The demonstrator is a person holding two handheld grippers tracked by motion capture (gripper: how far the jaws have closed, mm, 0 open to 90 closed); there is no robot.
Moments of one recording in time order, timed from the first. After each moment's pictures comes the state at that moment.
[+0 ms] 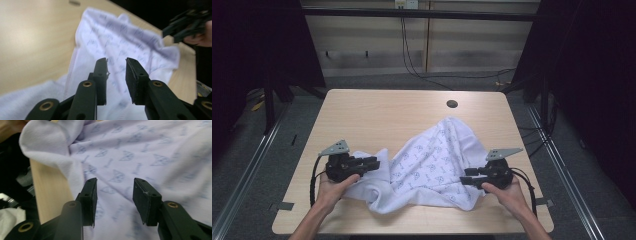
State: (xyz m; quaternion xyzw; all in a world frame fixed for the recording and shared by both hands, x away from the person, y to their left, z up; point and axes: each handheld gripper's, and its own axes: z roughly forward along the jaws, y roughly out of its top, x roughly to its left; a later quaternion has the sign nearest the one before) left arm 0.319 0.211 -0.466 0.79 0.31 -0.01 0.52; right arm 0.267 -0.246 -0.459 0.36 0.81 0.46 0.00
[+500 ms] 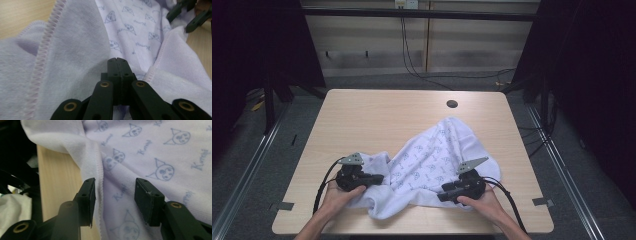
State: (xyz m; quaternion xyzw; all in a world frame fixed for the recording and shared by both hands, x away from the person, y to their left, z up) left arm 0.314 0.203 -0.493 0.84 0.30 -0.03 0.45; right arm 0.266 -0.185 -0.498 0.32 0.85 0.41 -0.06
